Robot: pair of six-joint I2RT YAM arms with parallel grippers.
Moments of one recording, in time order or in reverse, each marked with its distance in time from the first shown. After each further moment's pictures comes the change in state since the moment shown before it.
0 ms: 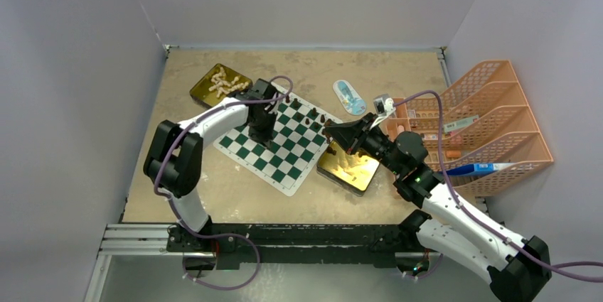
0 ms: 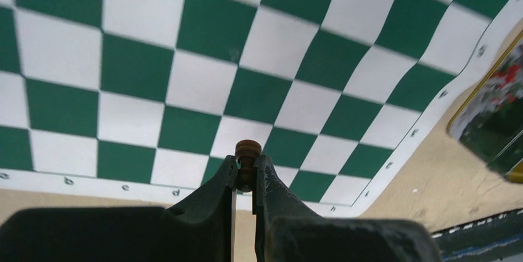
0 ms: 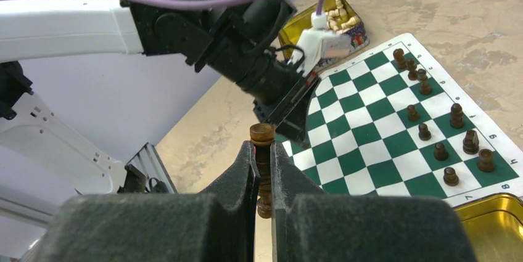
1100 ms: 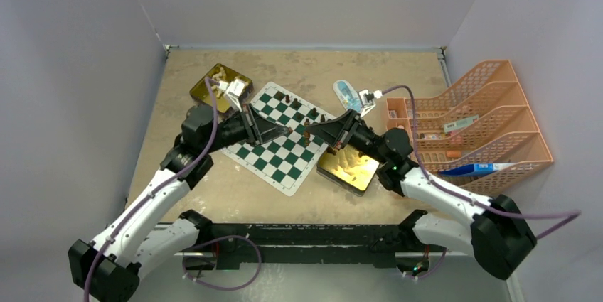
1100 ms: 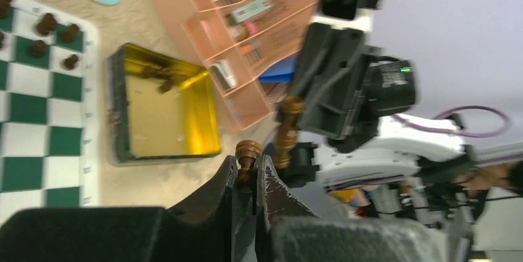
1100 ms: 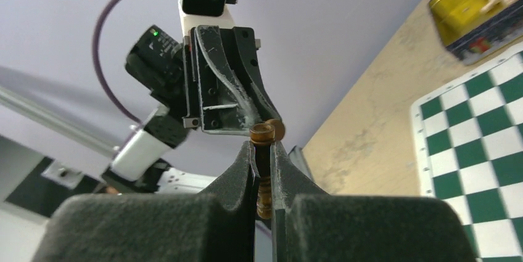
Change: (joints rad) left arm -0.003 -0.895 -0.511 0.867 0.474 -0.683; right arm 0.005 0.343 -0.037 0.603 -0.245 0.606
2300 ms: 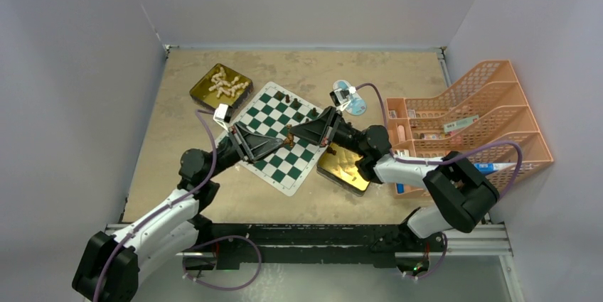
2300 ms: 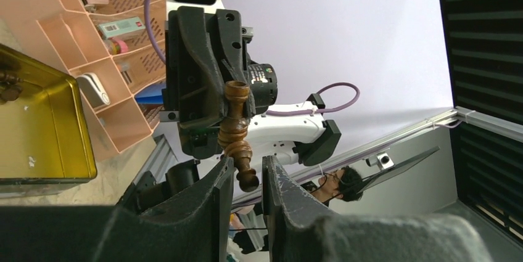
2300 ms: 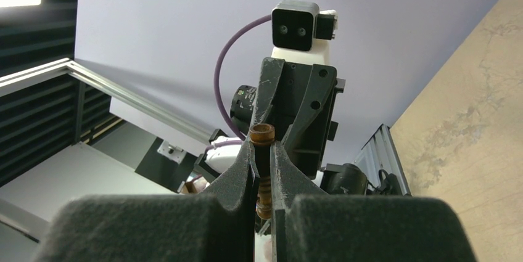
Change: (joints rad) left arm 0.000 -0.016 -0.433 0.840 -0.010 -0.556; right arm 0.042 0.340 0.064 0.419 -0.101 0.314
